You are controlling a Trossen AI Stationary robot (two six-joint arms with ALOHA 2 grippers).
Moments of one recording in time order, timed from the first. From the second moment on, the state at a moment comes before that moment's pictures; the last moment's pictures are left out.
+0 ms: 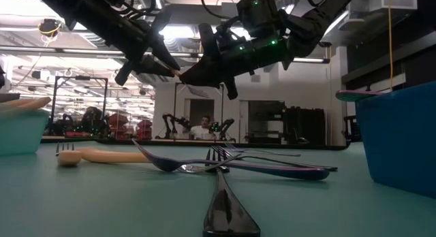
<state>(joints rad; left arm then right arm) 0.13 1.14 0.58 0.13 -0.46 -0.92 -0.12 1.90 1.08 0.58 0.04 0.41</state>
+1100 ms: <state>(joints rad) 0.13 1.14 0.58 0.13 -0.45 -0.91 -0.12 1.90 1.08 0.57 0.05 0.41</state>
